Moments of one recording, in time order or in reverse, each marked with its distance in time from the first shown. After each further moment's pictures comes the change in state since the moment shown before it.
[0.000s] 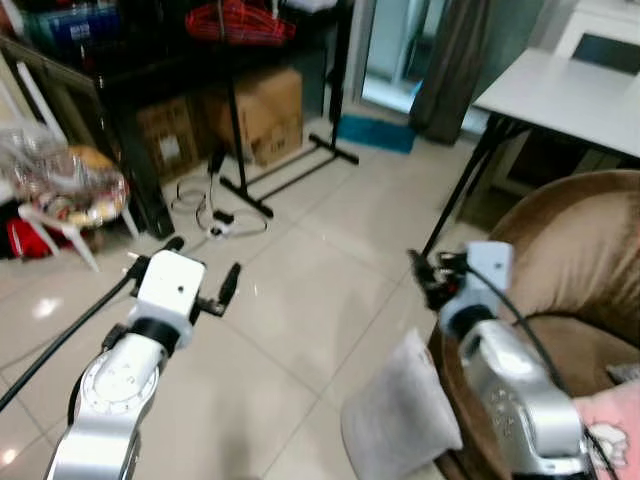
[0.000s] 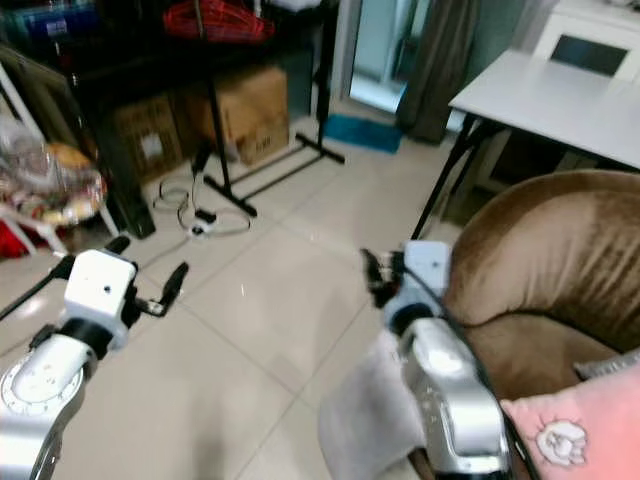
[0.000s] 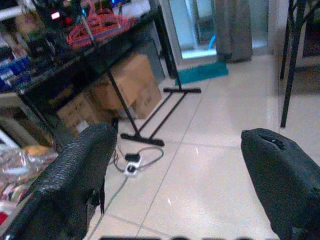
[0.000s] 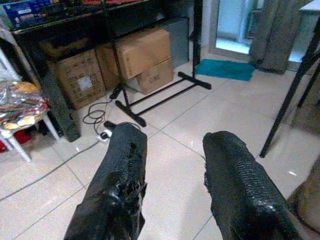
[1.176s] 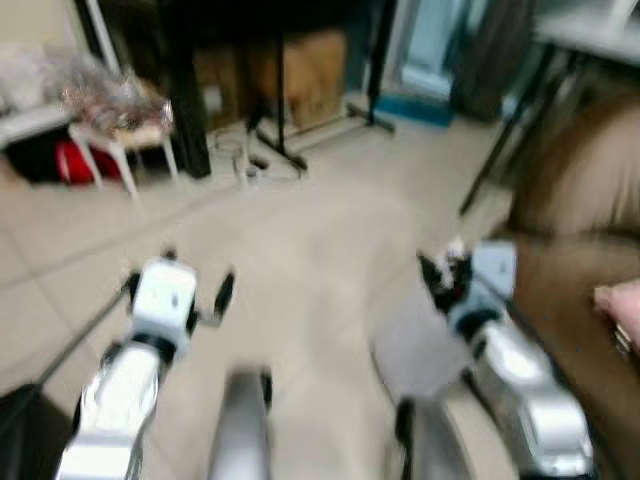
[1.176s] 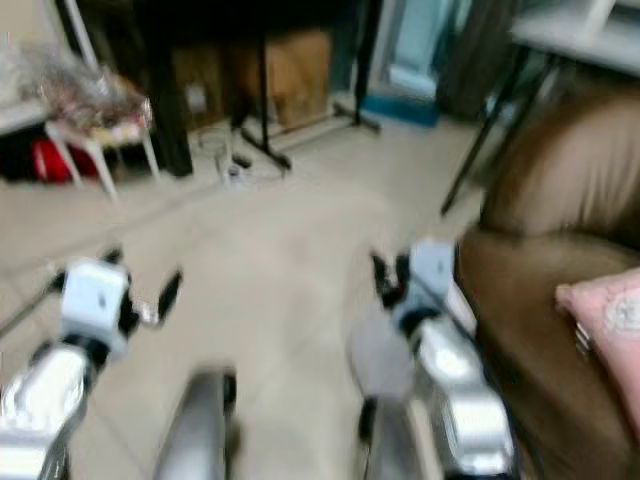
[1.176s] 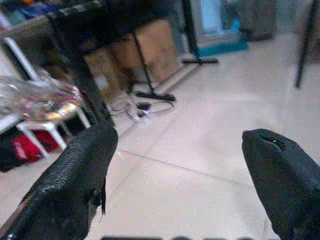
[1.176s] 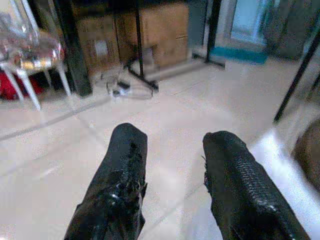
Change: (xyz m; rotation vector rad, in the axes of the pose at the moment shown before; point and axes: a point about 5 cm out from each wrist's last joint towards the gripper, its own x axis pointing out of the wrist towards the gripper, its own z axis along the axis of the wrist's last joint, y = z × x) left arm -0.005 0.001 -0.012 -0.040 0.015 0.045; right arm 0.001 -0.005 -0.011 -0.042 0.020 -0.002
